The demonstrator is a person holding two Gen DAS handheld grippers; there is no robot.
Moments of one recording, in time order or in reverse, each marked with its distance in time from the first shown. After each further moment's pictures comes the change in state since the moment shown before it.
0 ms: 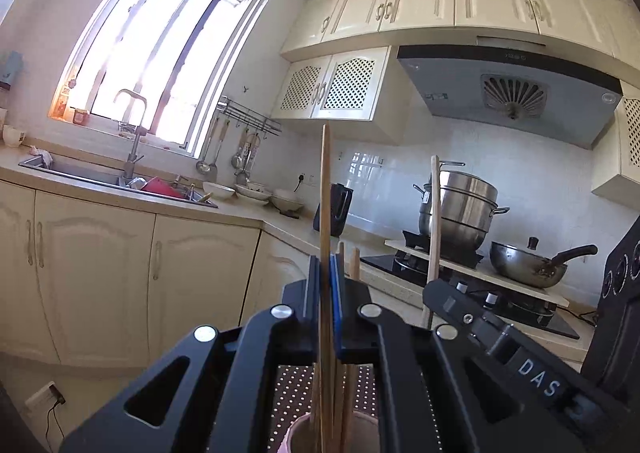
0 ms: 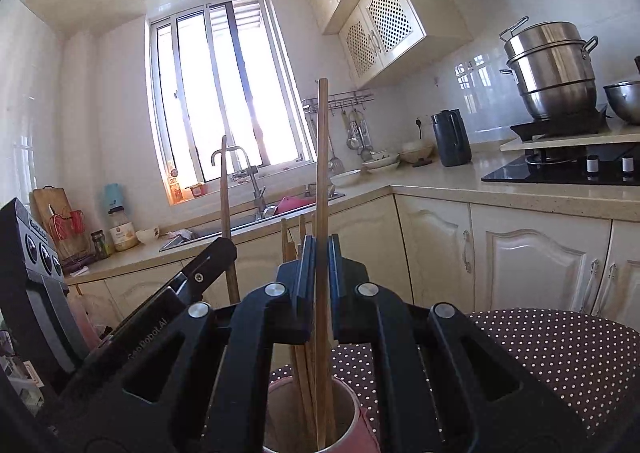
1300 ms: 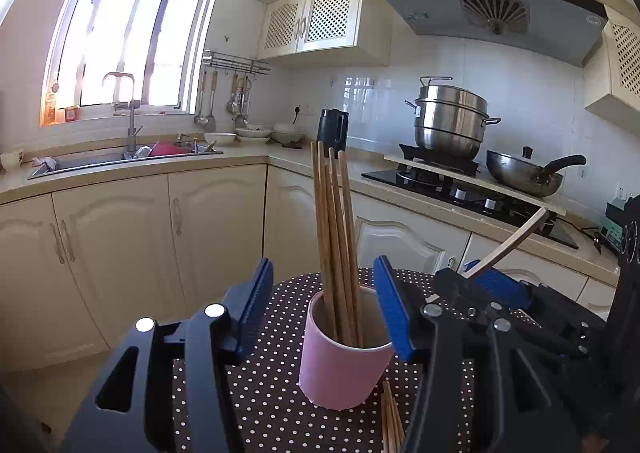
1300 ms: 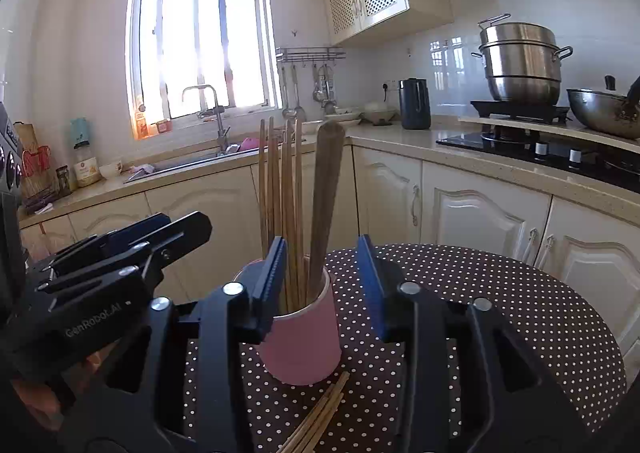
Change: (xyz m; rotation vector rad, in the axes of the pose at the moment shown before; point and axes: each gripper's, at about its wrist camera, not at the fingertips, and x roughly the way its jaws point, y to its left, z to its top) left arm -0.061 -0.008 -0.012 0.155 0.272 0.026; right arm -0.061 0.029 -0.040 -0.099 0.159 -0.186
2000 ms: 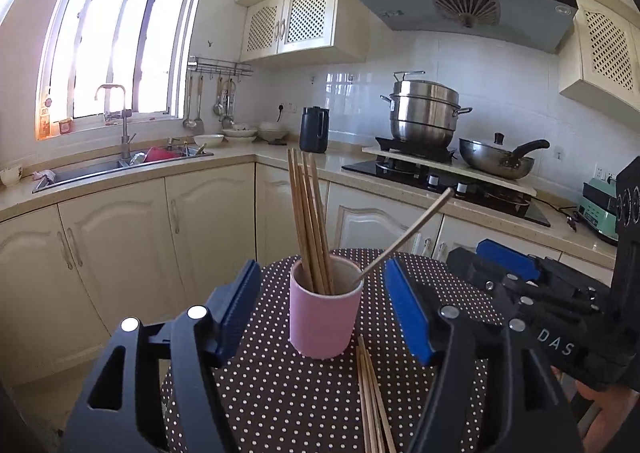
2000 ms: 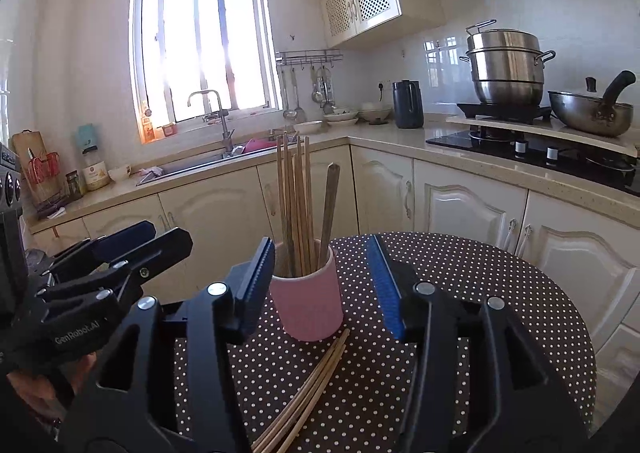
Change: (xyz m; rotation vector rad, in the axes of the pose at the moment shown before) left arm -0.077 -0.022 -0.004 0.058 0.052 -0.036; right arm -0.077 0.011 0.005 -0.004 0.043 -0.007
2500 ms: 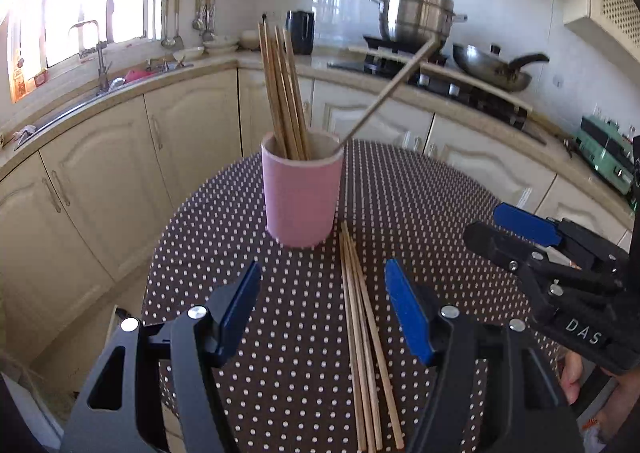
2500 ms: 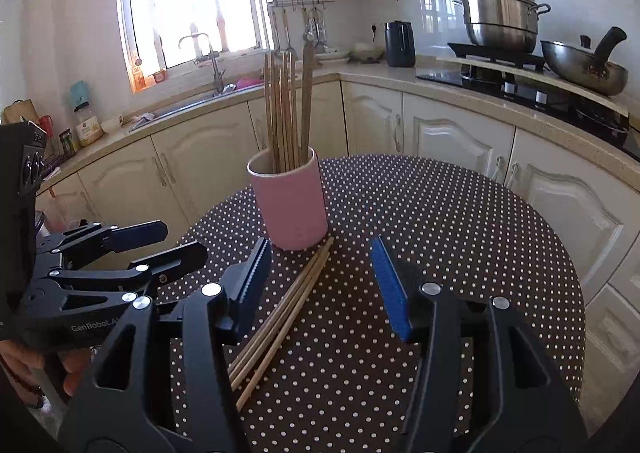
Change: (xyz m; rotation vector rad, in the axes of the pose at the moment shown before) left arm 0.025 -0.013 -0.055 0.033 0.362 -0.033; right arm -0.008 -0.011 -0.053 0.019 0.244 -0.032
